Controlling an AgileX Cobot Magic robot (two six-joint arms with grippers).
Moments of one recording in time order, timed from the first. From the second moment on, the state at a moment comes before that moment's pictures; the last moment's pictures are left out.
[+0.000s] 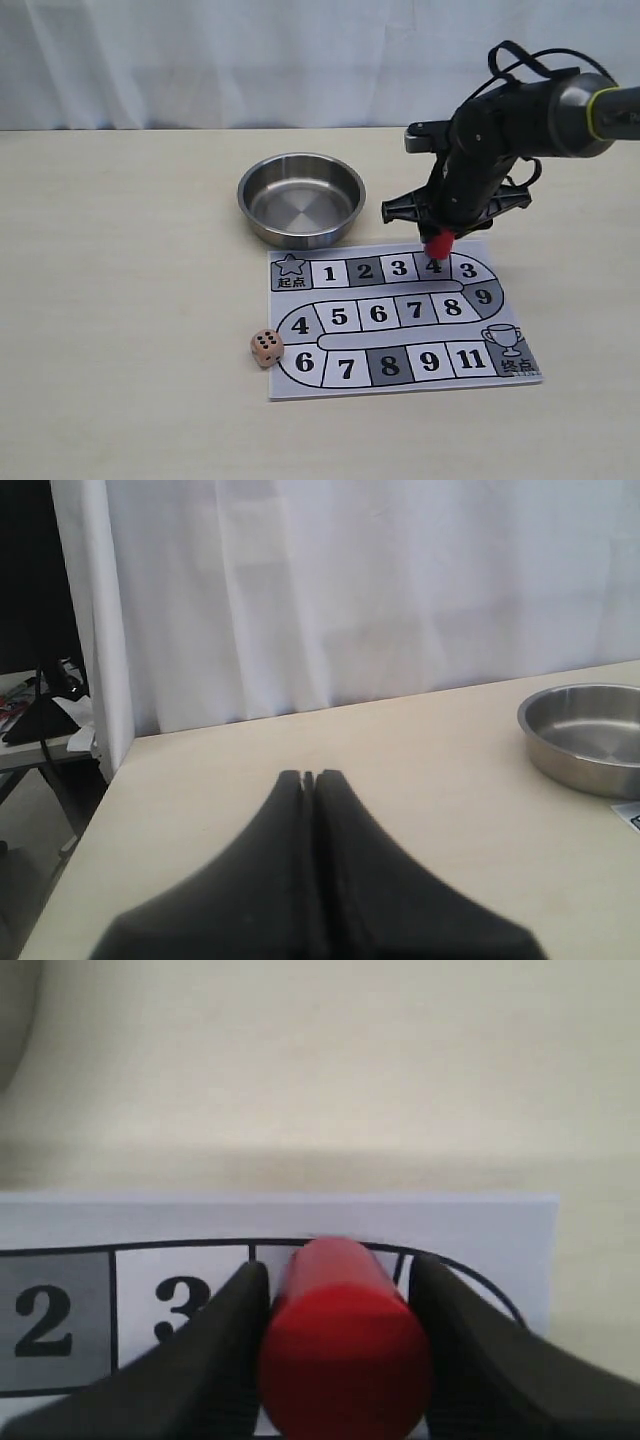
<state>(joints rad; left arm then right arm) -0.04 0.00 0.00 -0.06 0.15 0.21 0.30 2.07 -1.42 -0.24 0.68 0.40</state>
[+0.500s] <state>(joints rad) -0.04 0.00 0.00 -0.06 0.15 0.21 0.20 2.03 -1.31 -0.20 0.62 0.40</state>
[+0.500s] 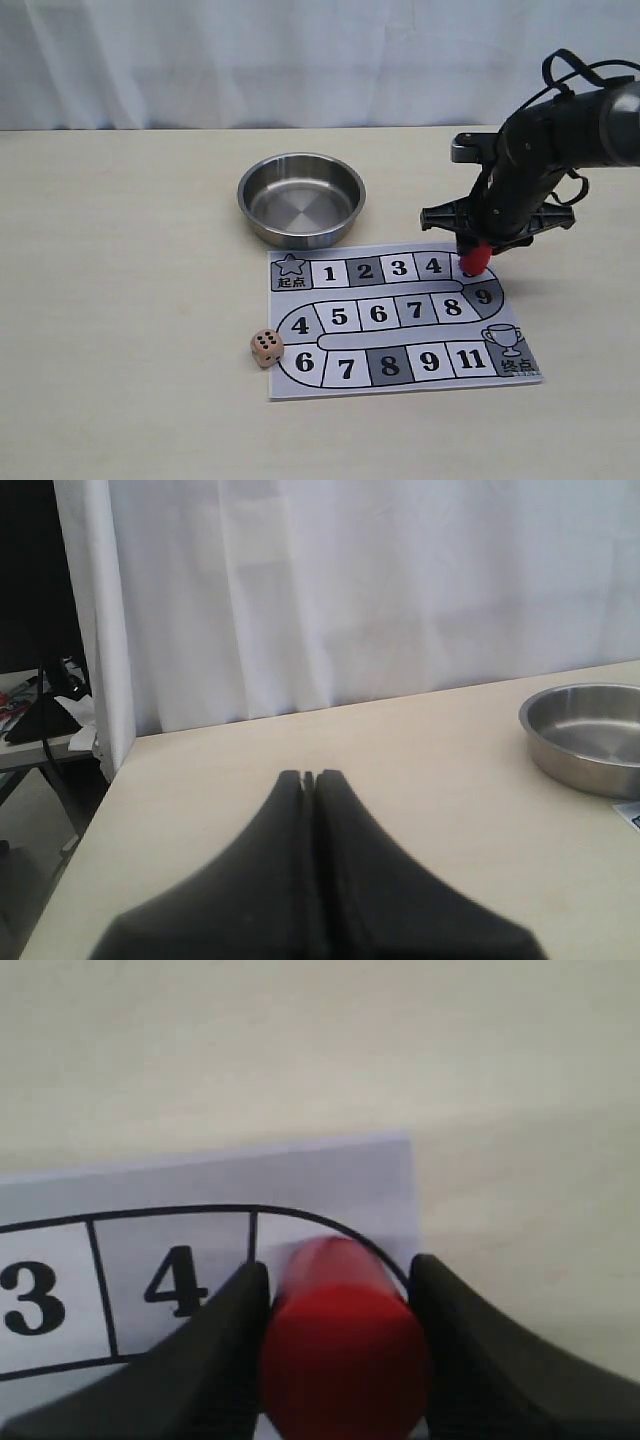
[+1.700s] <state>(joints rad) -0.04 0.00 0.00 -0.06 0.15 0.21 0.20 1.92 -1.23 -0.20 0.62 0.40</state>
